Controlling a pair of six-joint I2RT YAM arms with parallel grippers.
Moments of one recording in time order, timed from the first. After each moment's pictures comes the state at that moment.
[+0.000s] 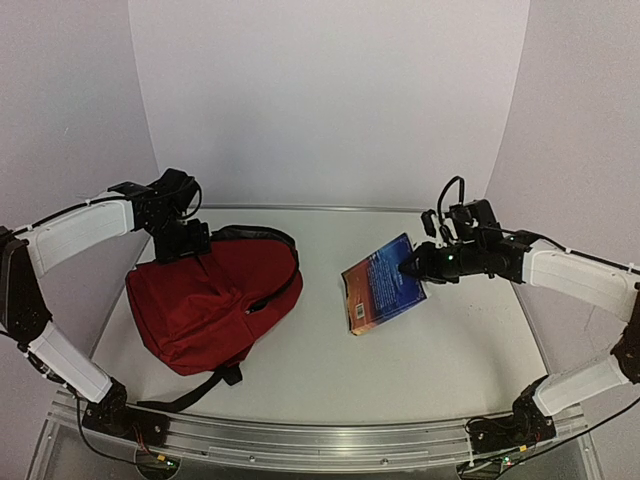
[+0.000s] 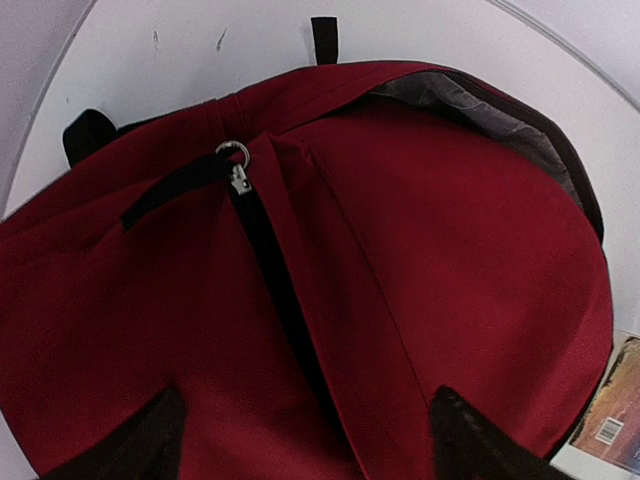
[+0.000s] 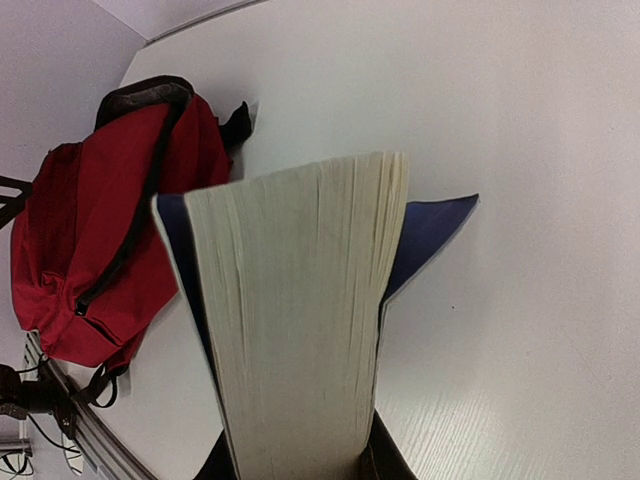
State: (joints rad) left arm -0.44 1.49 1.26 -0.82 -0.18 -0.65; right arm 0.54 1.33 0.97 -0.35 -0.21 0.49
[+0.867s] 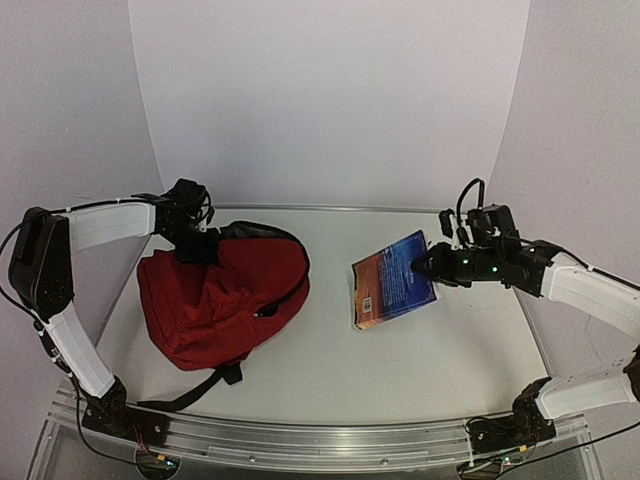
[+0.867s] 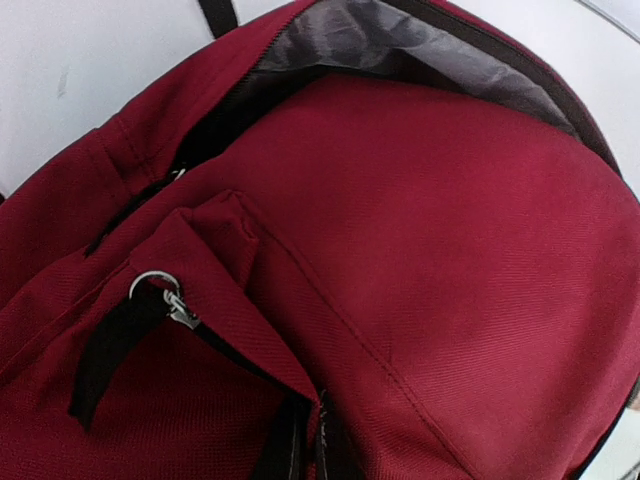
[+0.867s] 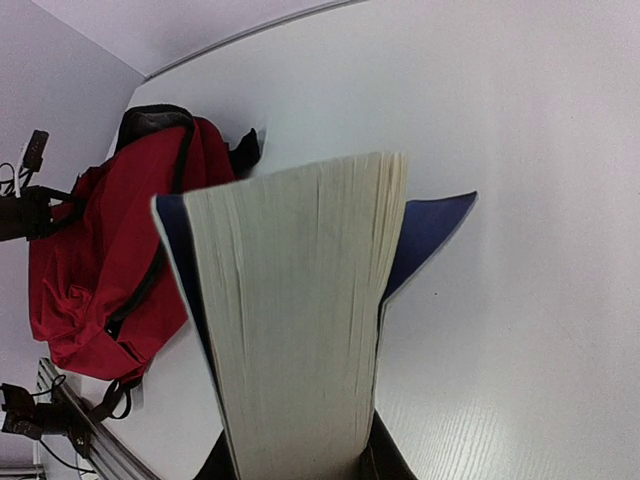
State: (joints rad) left arm -0.39 1.69 1.25 -0.58 0.05 -0.36; right arm 0.54 1.18 0.88 -0.35 -0.15 0.56
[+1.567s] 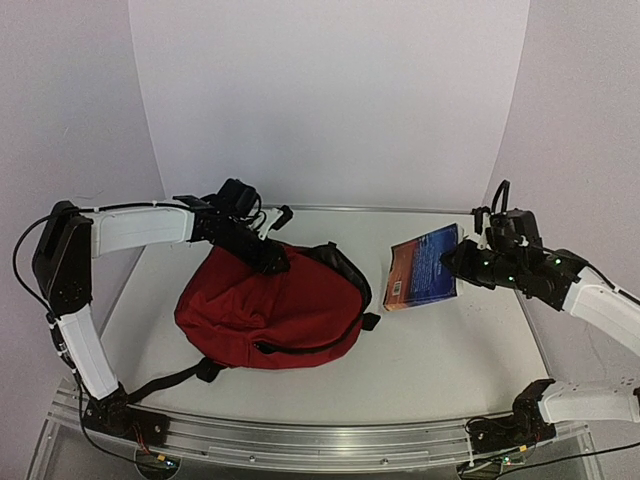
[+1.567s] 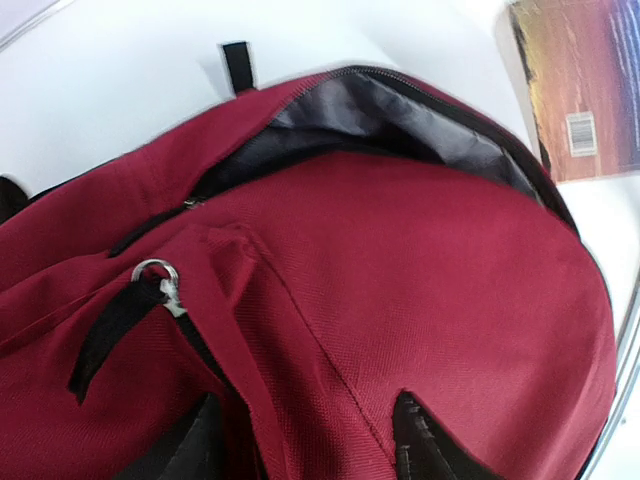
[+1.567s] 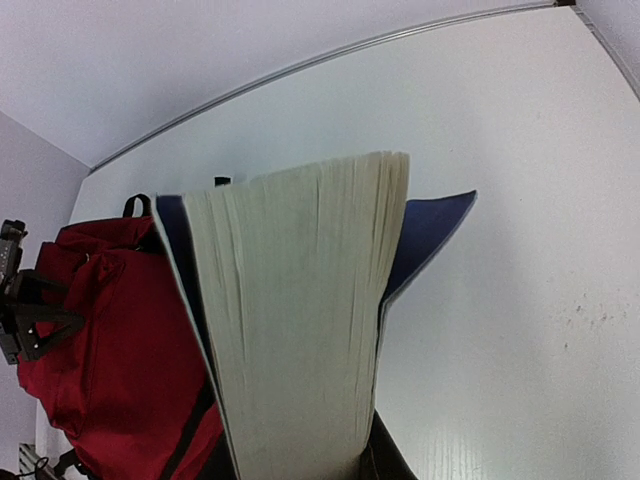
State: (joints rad) left arm -0.64 1.80 1.37 -0.47 0.30 0.00; right arm 0.54 1.02 0.84 -0.42 0.12 0.65
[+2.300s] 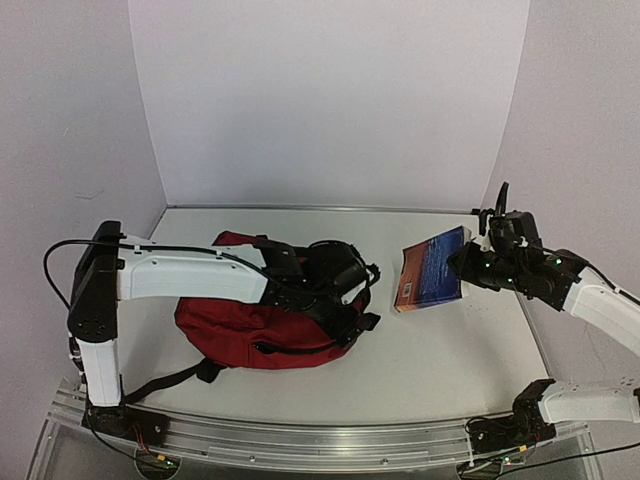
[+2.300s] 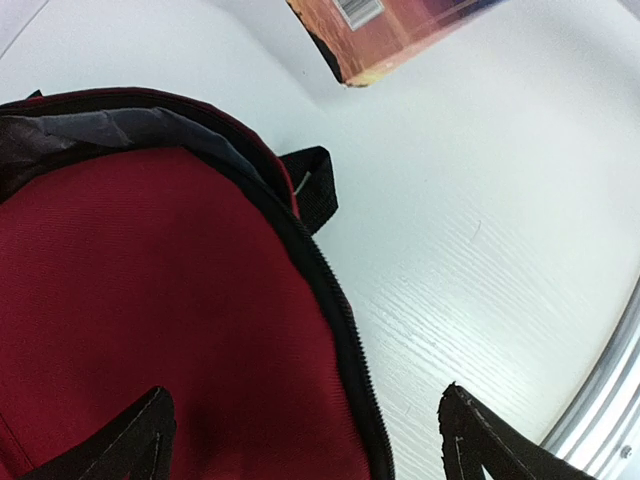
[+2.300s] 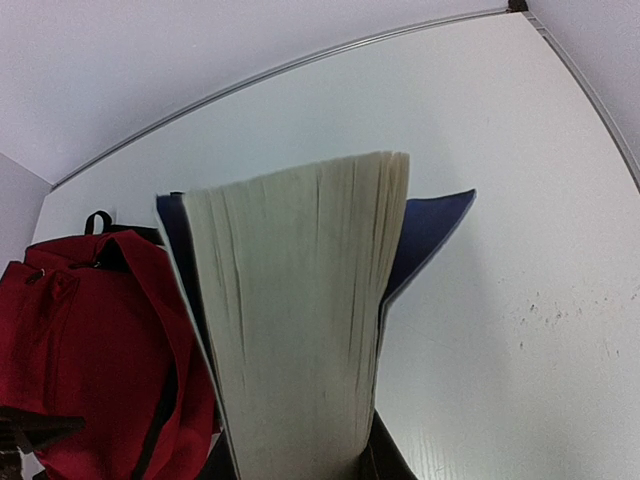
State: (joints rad) left arm -1.20 1.93 1.58 -0.62 -0.19 -0.23; right arm 0.54 1.01 0.84 -0.47 0.22 0.64
